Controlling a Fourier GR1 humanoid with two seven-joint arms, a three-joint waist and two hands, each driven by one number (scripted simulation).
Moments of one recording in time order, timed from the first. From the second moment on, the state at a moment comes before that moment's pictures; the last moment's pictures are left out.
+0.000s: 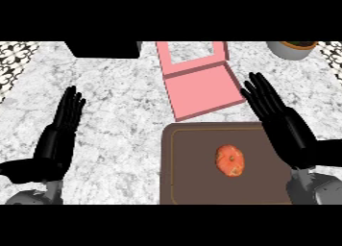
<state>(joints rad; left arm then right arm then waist) -0.07 0.34 -0.26 -1.65 0.26 0.34 -0.11 -0.18 -0.27 0.20 -1.72 -0.38 0.02 0.06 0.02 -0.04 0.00</state>
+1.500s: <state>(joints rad) -0.24 0.39 -0.37 -1.53 0.17 0.13 0.05 0.24 -0.62 0.59 -2.27 0.88 0.01 0.59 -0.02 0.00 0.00</state>
